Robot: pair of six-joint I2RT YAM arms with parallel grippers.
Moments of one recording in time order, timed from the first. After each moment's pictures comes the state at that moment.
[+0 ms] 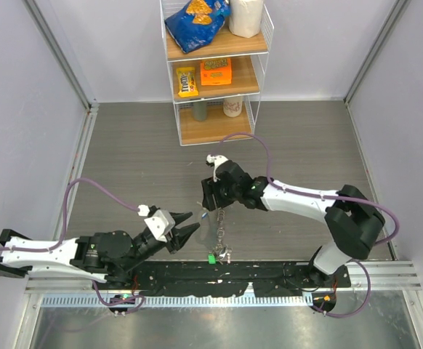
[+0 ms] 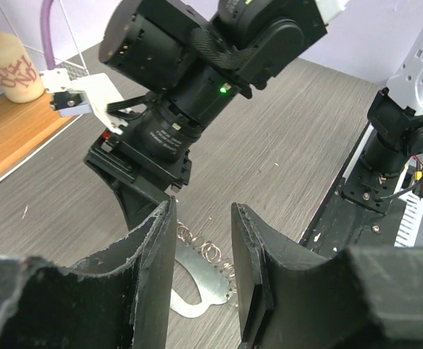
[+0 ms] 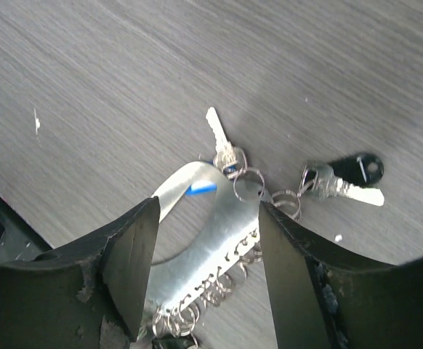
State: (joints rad) left arm -1.62 0.48 0.56 -0.09 -0.67 -0.01; right arm 0.89 1.56 0.95 -0.15 -0.05 0.44
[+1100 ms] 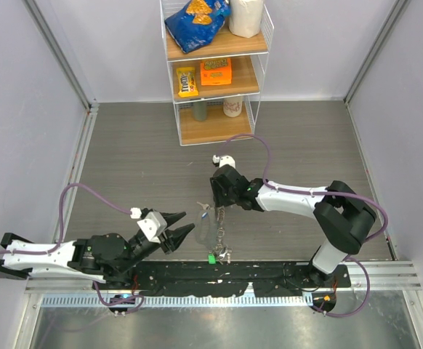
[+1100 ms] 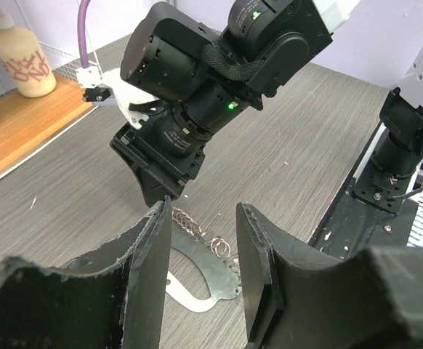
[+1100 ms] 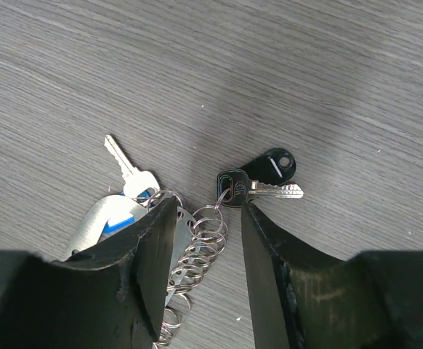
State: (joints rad) left arm -1.62 0.36 0.46 -0.09 -0.70 0.01; right arm 0.89 1.65 0.95 -0.15 0.21 0.48
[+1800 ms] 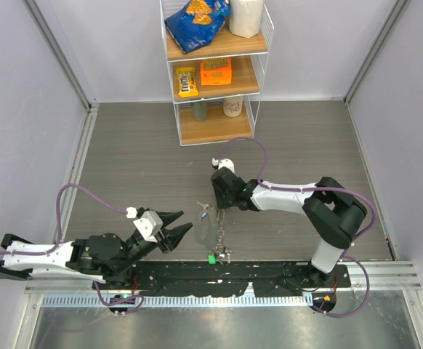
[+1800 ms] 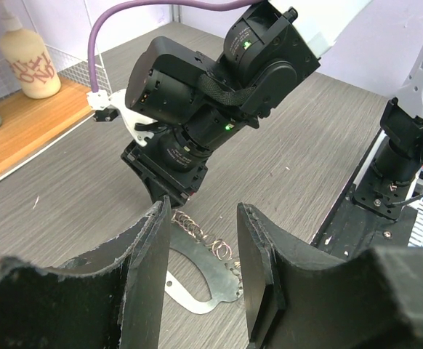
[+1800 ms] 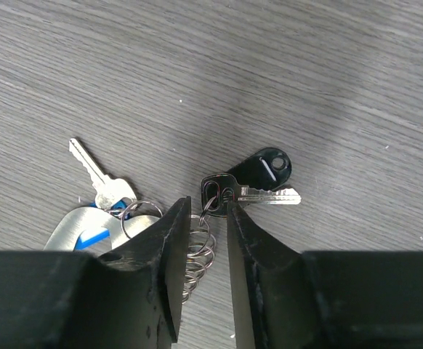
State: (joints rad) left arm -1.62 0.31 0.45 -0.09 -0.71 0.01; right arm 0.89 1.72 0.95 -0.15 0.23 0.50
